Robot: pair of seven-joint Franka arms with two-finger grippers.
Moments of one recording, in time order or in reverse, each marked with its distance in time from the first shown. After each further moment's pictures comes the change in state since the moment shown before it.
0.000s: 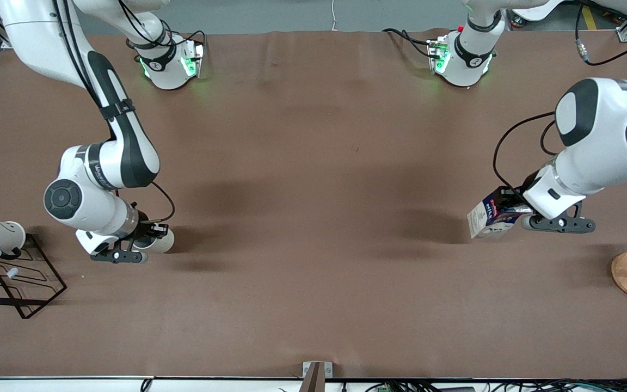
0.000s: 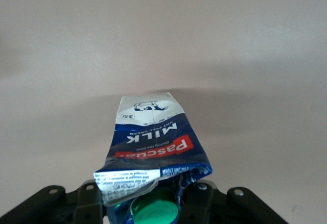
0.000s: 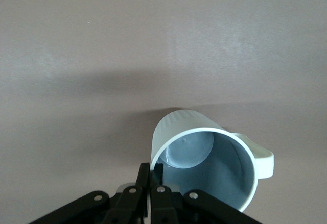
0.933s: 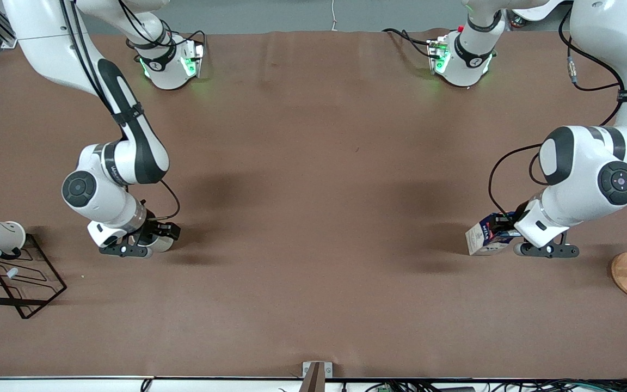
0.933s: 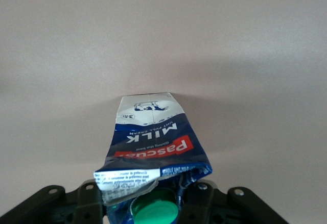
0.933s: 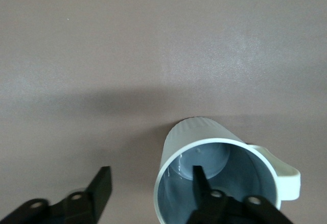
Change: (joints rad) left arm 0.000 0.184 0.051 -0.008 0.016 0.215 0.028; right arm -0.012 0.003 -0.005 -0.151 0.018 0.225 -0.018
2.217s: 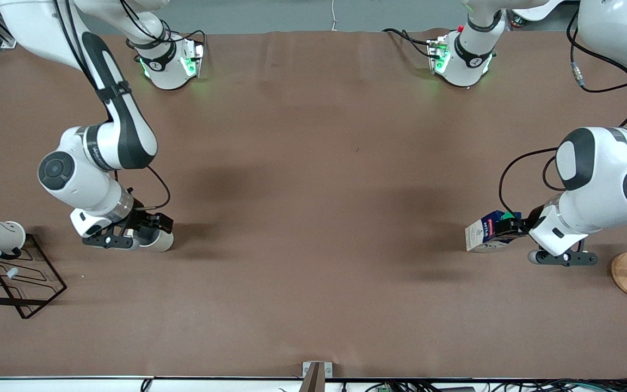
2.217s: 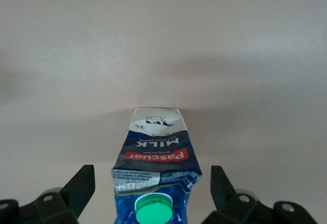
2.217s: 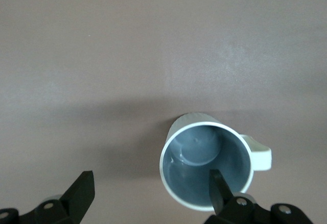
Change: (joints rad) left arm 0.002 0.037 0.009 0.126 0.000 -0.113 -0.003; right arm -0.006 -0.091 -0.001 -0.041 0.017 0.004 0.004
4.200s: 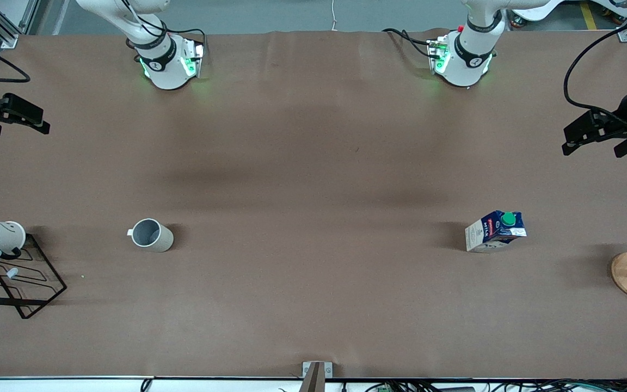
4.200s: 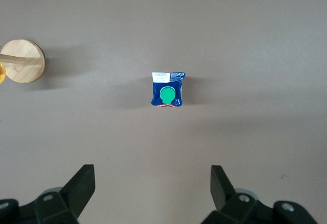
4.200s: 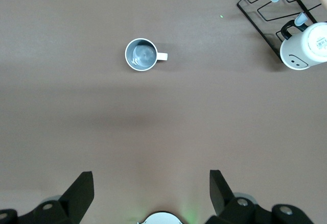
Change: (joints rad) left arm -0.032 -0.406 0.040 0.114 0.029 -0.422 0.014; right arm -0.164 -0.379 0.005 0.473 -0.069 -1.031 -0.210
